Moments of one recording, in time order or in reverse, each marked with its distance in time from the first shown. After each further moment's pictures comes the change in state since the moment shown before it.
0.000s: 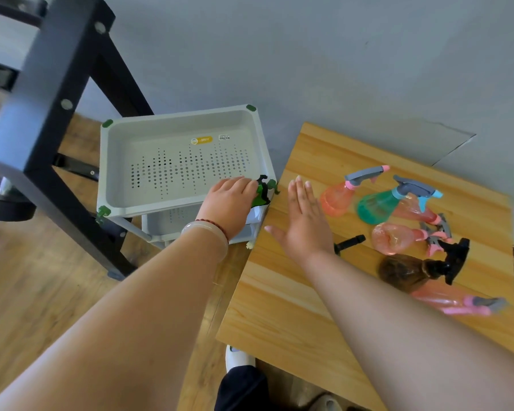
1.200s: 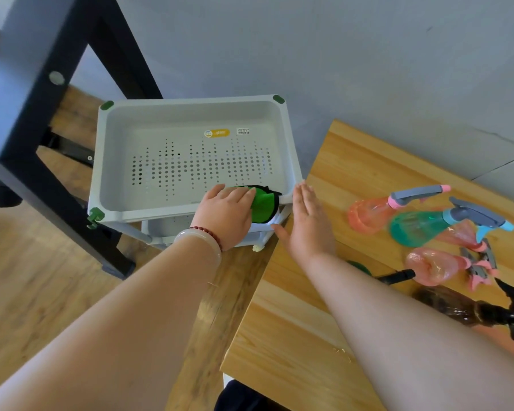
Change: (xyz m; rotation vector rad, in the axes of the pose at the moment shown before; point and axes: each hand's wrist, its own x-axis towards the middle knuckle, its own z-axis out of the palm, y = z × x) left_hand 0.020 -0.061 0.054 0.043 -0.207 -0.115; right_hand 0.075 -0.012 0.056 0.058 0.000 -0.014
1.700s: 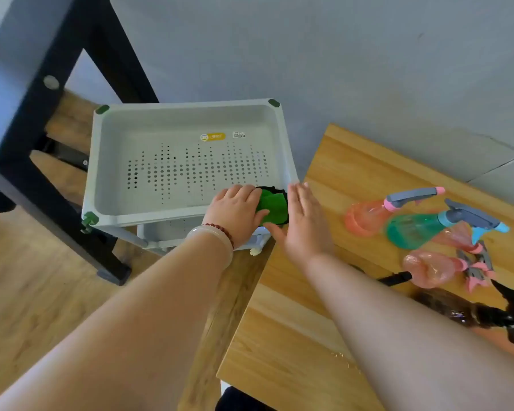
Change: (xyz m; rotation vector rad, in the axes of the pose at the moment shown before) left_hand 0.014 0.019 -0.004 -0.082 0.012 0.007; right_hand 0.005 0.002 -0.002 0.018 0.058 -0.076
